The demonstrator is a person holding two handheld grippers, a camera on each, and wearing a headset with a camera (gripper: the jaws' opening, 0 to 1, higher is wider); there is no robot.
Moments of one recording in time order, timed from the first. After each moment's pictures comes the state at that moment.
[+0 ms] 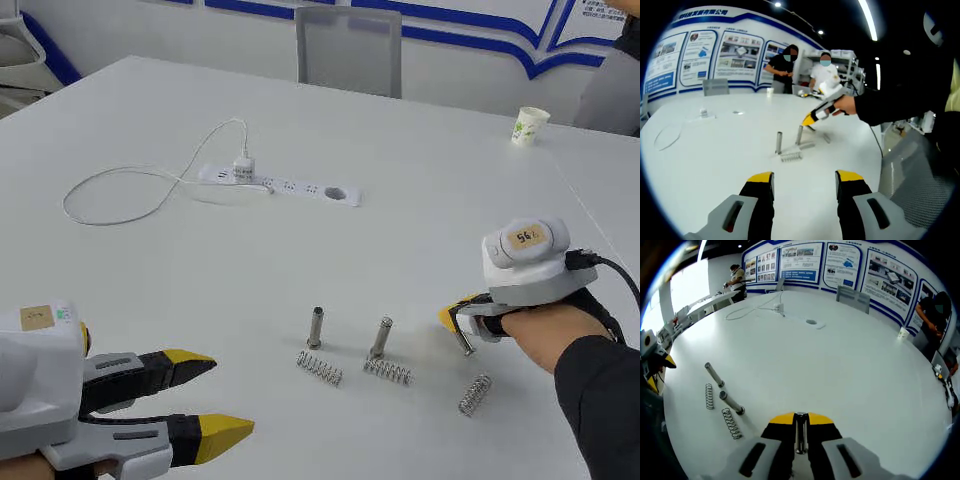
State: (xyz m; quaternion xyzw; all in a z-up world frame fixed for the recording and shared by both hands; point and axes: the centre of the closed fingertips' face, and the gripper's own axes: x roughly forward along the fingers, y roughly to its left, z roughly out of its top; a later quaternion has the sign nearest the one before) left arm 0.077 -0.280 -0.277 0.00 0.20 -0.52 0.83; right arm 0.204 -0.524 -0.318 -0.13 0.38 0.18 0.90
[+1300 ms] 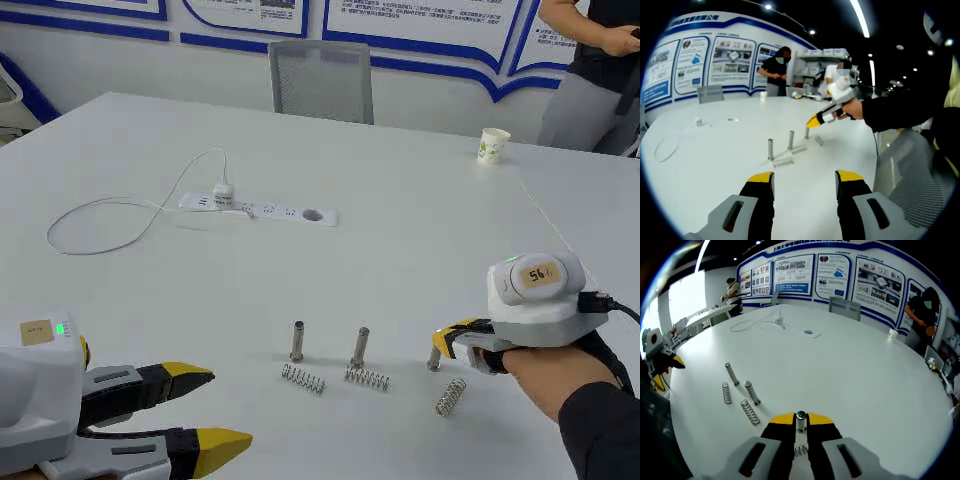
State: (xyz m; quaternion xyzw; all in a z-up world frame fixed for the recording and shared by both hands) left arm 0.065 -0.289 -0.261 0.02 0.19 -0.54 0.82; right arm 0.160 -0.526 -0.298 -0.09 0.33 0.16 0.93
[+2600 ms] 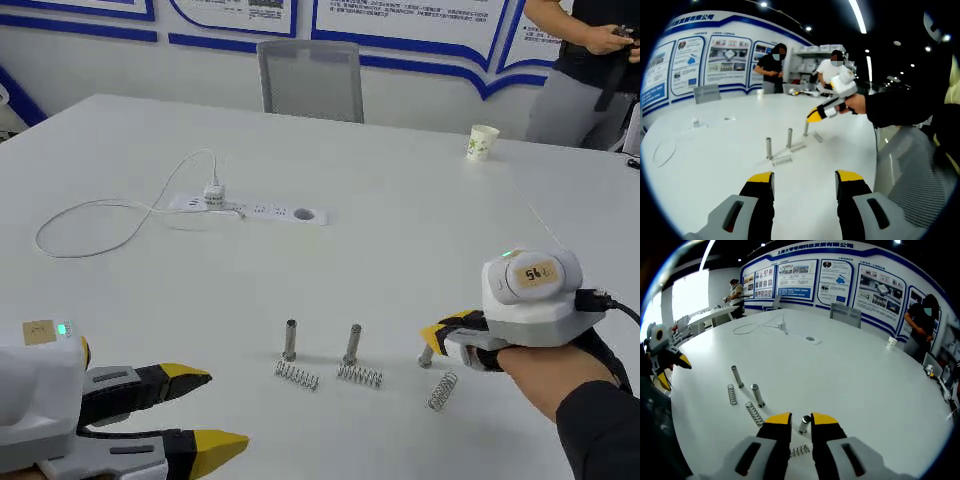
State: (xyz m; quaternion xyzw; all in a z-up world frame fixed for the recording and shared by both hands) left arm 0.067 -0.292 -0.265 0.04 0.19 -0.55 0.81; right arm 0.154 -0.520 -0.282 -0.11 0.30 0.16 0.93
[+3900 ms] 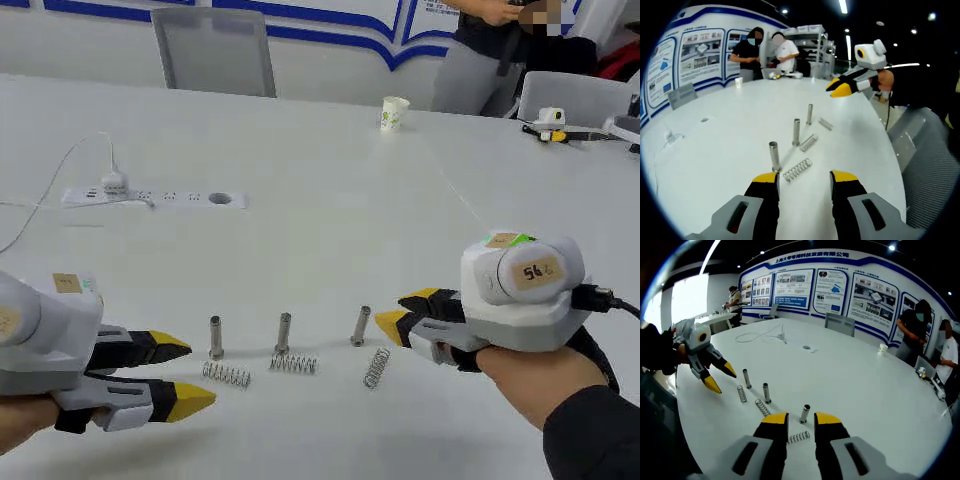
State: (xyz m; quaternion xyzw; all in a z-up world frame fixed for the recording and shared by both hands) left arm 0.131 -0.348 -0.312 0.12 0.22 -0.63 0.74; right arm 0.114 -0.528 -0.253 -0.11 0.27 0.14 0.95
